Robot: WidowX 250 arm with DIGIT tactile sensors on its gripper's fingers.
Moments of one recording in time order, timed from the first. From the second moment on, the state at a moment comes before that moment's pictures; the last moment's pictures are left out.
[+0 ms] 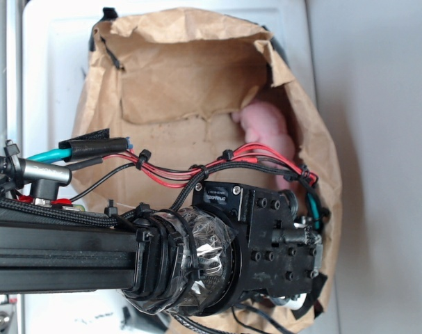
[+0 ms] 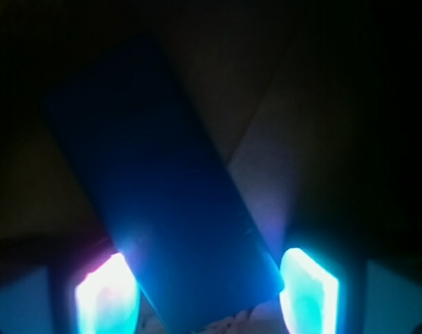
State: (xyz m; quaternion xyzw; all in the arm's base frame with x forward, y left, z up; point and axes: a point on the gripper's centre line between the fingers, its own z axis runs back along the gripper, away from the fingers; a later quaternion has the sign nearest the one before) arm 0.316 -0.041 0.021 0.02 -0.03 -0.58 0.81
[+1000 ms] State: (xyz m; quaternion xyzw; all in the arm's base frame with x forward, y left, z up) arm 0.279 0.014 0.053 -0.03 -0.02 -0.39 0.92
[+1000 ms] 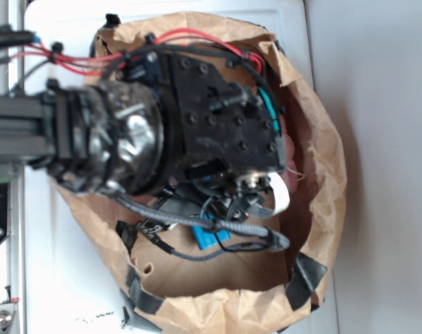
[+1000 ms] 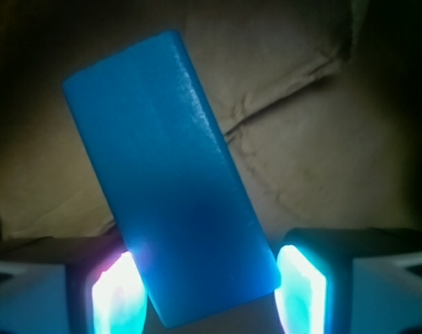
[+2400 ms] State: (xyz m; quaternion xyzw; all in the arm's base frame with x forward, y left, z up) arm 0.247 0.028 0.167 -0.05 -0.05 -0.06 1.00
